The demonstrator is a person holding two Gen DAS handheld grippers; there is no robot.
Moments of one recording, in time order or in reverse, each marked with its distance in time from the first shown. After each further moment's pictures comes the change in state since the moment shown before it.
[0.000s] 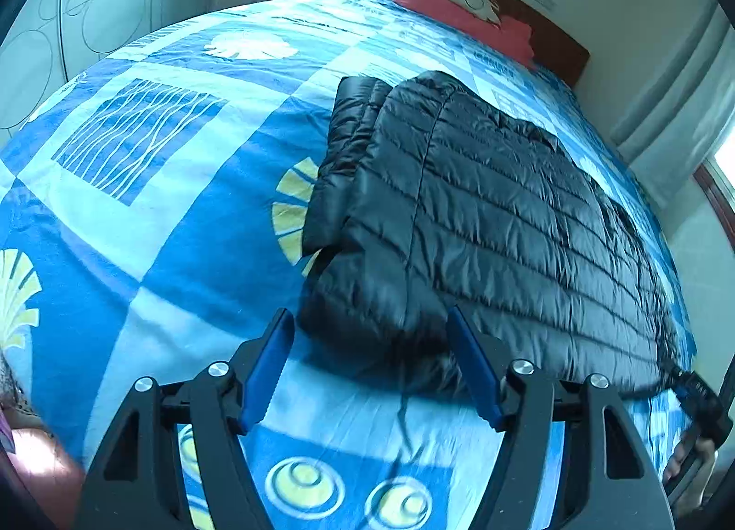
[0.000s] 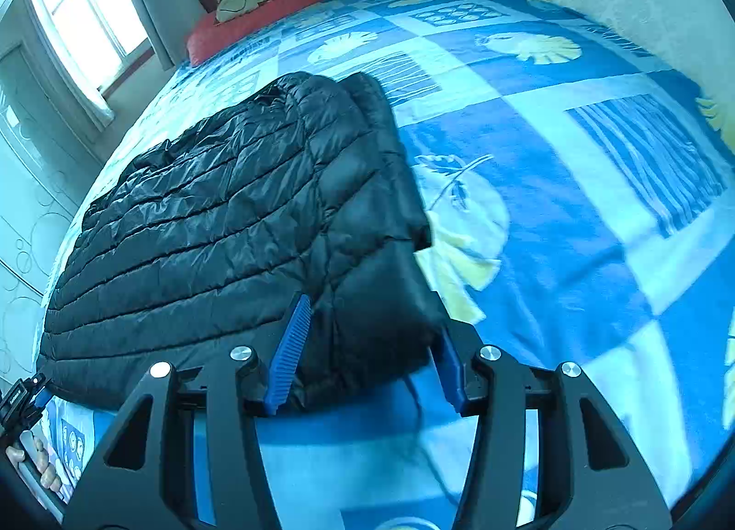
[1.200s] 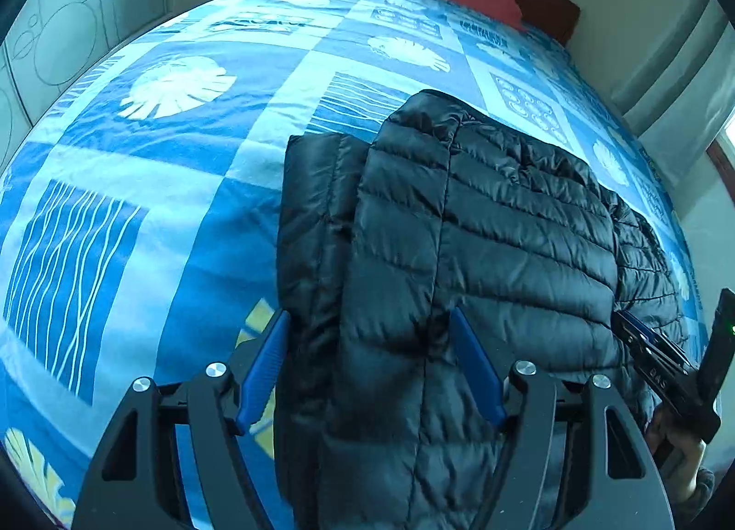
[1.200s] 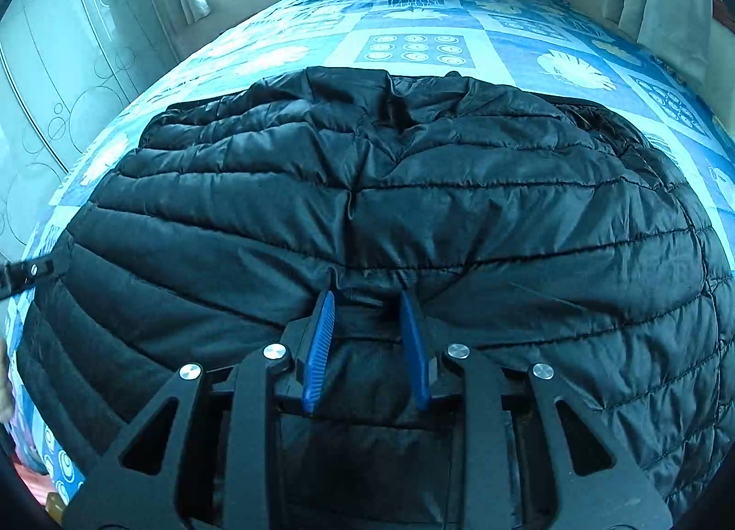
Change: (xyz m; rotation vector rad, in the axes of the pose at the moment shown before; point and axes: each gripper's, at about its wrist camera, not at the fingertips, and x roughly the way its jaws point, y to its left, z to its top) left arm 0.068 -0.014 0.107 0.126 0.117 0.007; right arm 0.115 0.225 0.024 -0.404 0.083 0.109
